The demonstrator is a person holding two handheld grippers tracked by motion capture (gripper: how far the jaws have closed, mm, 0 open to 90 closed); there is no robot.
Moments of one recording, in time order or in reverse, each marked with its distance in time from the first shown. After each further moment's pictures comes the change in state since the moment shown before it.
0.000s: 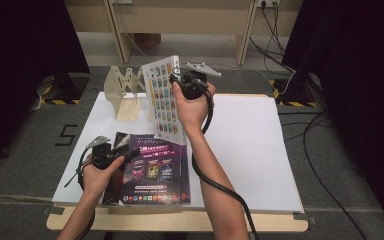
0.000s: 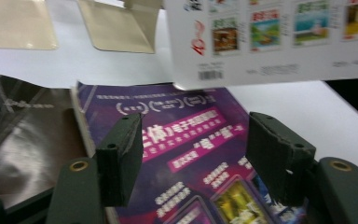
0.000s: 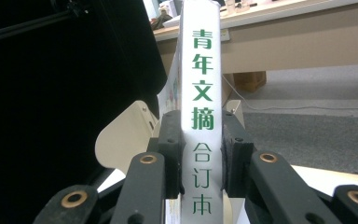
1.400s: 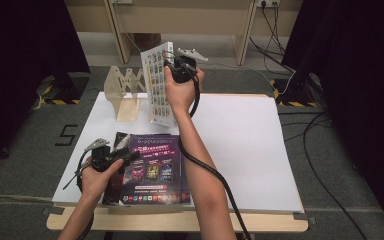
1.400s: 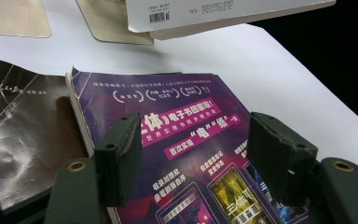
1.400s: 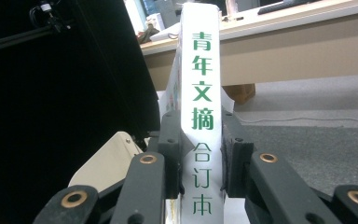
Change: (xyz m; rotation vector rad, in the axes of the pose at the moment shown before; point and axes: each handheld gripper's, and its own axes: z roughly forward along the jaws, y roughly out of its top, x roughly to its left) left arm 0.004 -0.006 -0.003 0.005 -0.015 -0.017; right arm 0.000 0.018 0.058 -0.052 -0.052 0.009
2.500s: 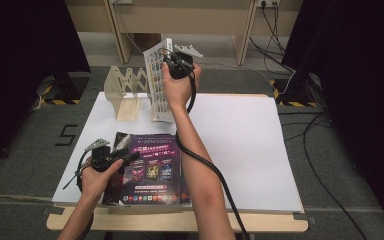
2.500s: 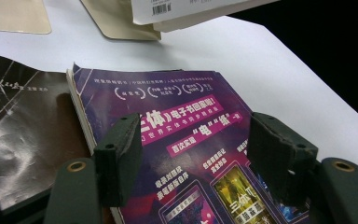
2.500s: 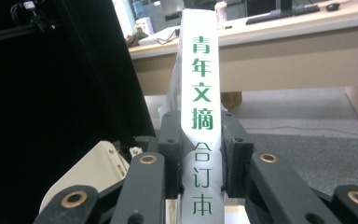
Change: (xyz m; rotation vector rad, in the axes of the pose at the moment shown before) left arm 0.002 -0.002 0.001 0.014 -0.004 0.003; right arm 0.001 0.005 0.018 -0.028 -0.058 -0.047
